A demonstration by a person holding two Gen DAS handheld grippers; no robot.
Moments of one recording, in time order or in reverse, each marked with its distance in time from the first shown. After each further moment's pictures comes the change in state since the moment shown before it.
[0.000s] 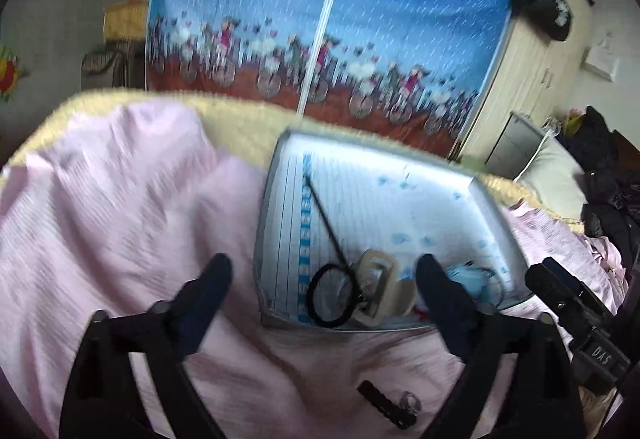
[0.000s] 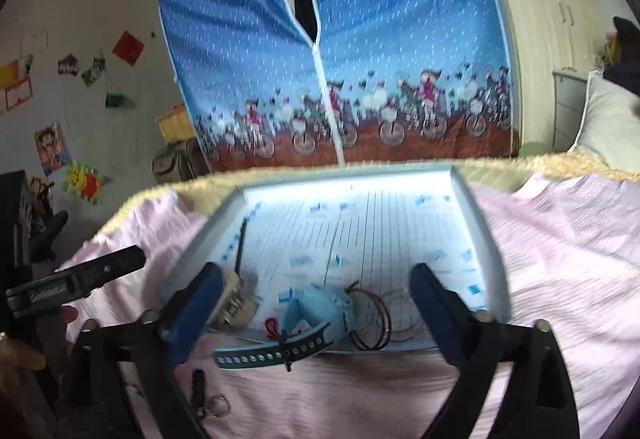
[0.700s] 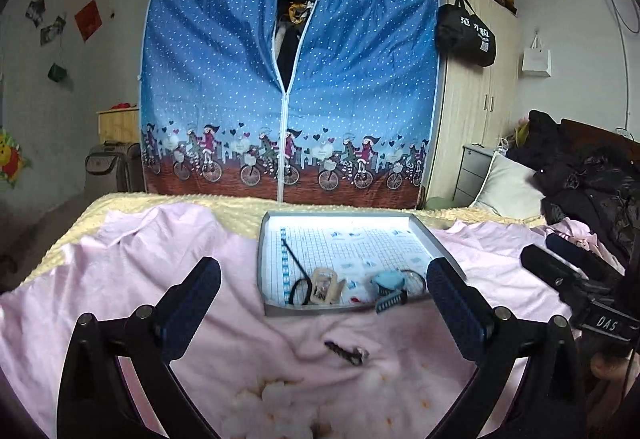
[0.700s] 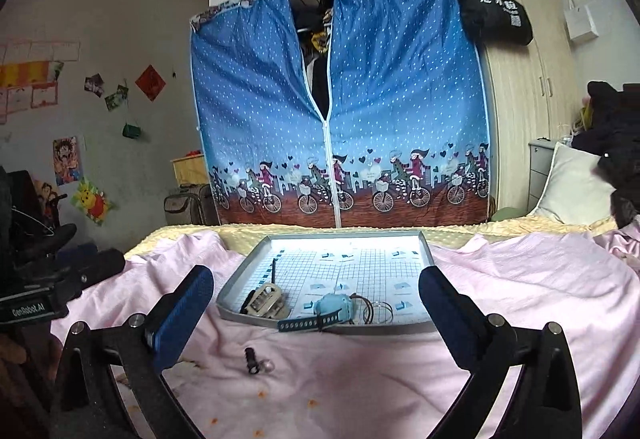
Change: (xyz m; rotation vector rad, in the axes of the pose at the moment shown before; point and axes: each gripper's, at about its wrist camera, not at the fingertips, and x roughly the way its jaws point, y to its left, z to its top) left arm -0.167 -0.055 -0.046 0.179 -0.264 -0.029; right arm -0.160 0.047 -0.020 -0.090 -0.220 -0.035
